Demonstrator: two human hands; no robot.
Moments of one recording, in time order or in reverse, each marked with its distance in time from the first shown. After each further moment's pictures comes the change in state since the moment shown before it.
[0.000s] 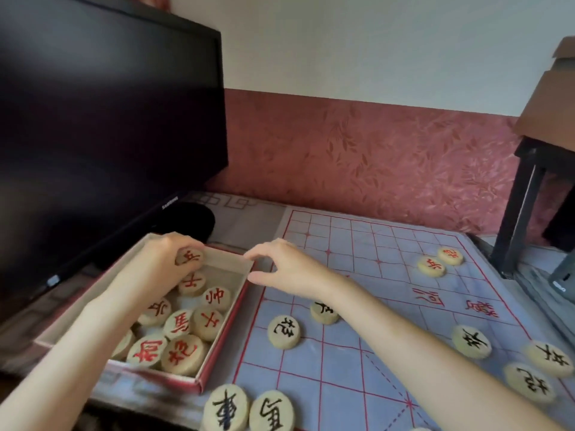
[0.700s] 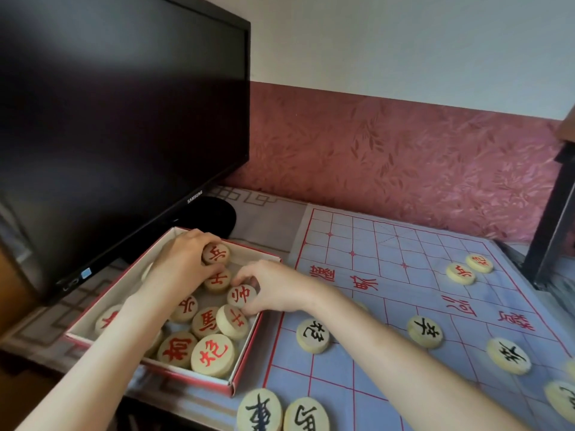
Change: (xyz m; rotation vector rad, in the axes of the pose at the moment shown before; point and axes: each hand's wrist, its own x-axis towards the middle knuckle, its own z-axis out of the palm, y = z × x) left_hand 0.014 -0.032 0.018 0.081 0.002 -0.094; right_hand 0.041 -0.026 0.049 -0.053 -0.175 -0.017
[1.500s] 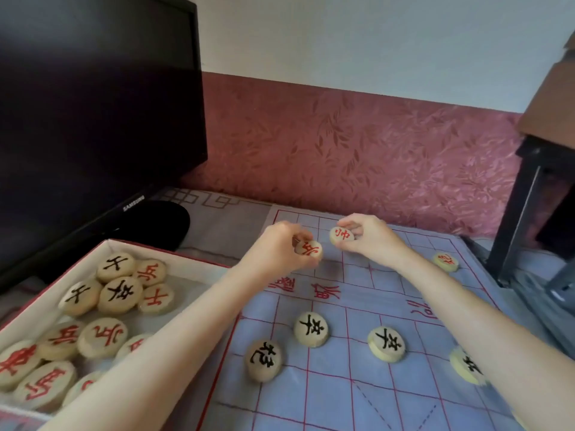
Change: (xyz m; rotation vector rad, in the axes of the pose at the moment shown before) left_hand 0.044 0.169 0.068 -0.409 -0.204 0.253; right_hand -0.066 0.172 -0.113 0.143 0.510 0.357
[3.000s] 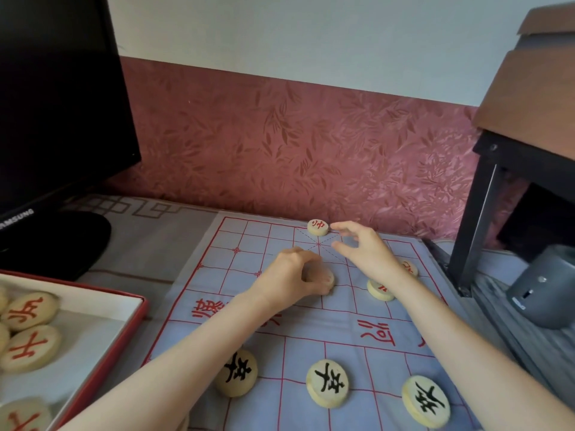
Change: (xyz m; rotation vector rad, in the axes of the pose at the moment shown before) left_hand 0.063 0.024 0.111 0.051 -0.193 0.122; right_hand 0.016 0.094 -0.034 0.100 0.147 -0.007
